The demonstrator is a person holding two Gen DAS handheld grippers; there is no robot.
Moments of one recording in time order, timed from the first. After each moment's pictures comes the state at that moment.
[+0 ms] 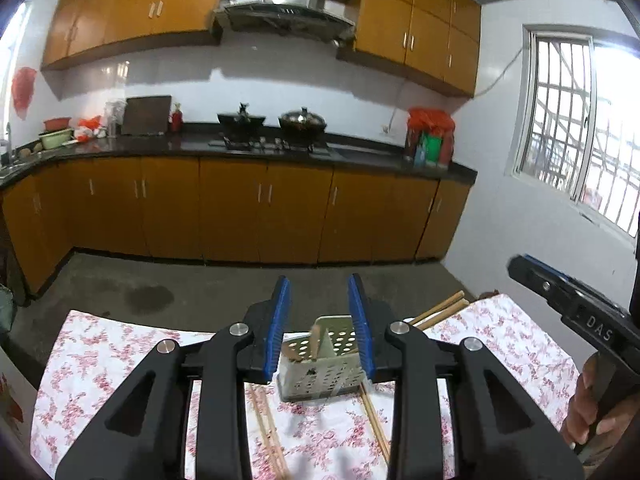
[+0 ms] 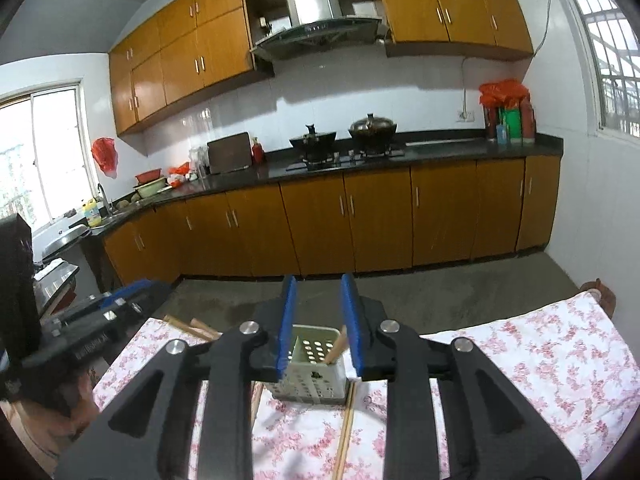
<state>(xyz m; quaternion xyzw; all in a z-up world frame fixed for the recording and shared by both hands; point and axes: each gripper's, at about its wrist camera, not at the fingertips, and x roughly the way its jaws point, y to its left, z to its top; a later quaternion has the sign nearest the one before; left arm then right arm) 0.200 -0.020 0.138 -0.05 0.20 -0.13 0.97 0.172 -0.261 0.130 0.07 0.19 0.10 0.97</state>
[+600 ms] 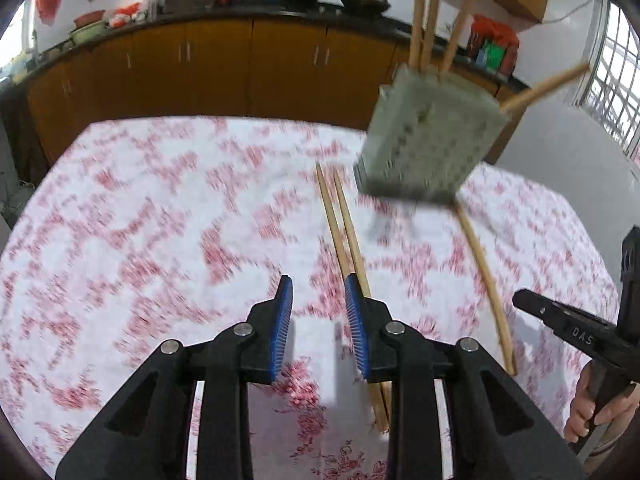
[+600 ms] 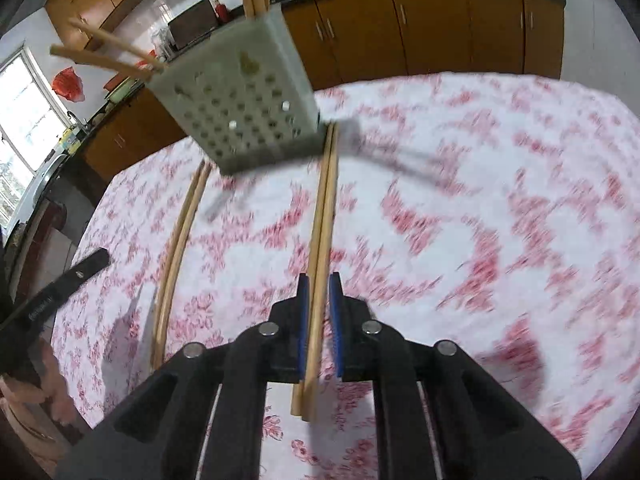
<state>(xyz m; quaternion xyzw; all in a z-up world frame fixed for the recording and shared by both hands) 0.187 0.012 -0.065 -0.06 0.41 -0.06 0.91 0.176 -0.252 -0.119 0.12 0.46 0.11 0.88</state>
